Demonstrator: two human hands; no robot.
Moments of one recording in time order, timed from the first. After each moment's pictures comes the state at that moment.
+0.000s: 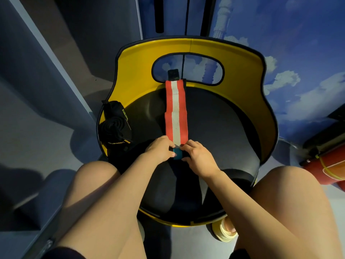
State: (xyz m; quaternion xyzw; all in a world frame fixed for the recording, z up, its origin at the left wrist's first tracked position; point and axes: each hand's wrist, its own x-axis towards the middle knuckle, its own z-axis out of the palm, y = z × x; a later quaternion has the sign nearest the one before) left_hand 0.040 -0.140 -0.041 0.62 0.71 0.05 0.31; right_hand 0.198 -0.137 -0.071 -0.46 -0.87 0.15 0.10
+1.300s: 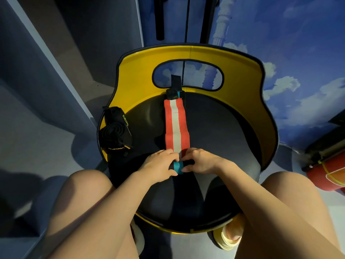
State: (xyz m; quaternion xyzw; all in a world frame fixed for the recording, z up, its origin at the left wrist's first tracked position) left_hand 0.039 -0.173 -0.033 0.75 0.62 0.01 0.21; right_hand 0.205 -0.110 -0.039 -0.39 -0.85 0.33 -0.11
